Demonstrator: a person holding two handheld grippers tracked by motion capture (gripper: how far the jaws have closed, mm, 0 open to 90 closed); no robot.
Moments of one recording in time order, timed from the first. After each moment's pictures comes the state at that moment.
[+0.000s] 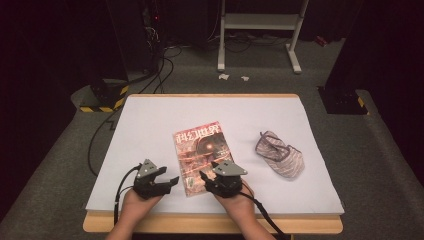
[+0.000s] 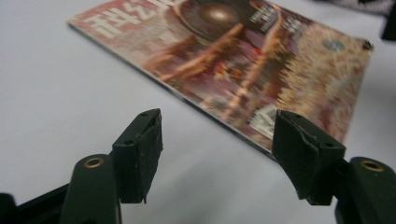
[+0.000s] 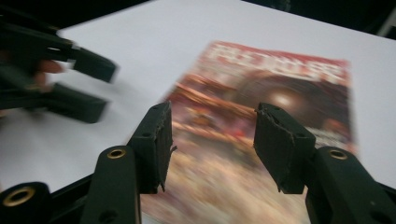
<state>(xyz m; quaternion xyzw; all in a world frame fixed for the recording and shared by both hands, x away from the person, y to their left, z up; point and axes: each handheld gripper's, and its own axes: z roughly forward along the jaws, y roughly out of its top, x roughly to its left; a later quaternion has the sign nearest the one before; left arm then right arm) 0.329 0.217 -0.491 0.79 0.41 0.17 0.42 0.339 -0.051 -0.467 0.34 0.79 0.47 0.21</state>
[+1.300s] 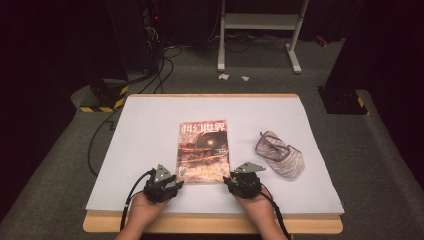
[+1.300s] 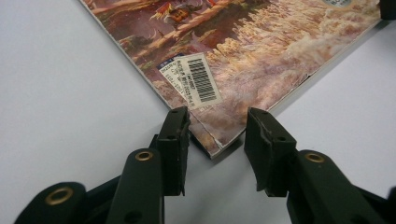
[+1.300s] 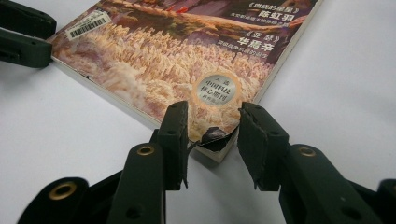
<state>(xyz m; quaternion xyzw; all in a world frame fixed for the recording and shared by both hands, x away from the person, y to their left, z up) 0.330 0.197 -0.506 0.81 0.43 0.18 0.36 0.355 -0.103 -0.503 0.41 0.81 0.39 0.14</state>
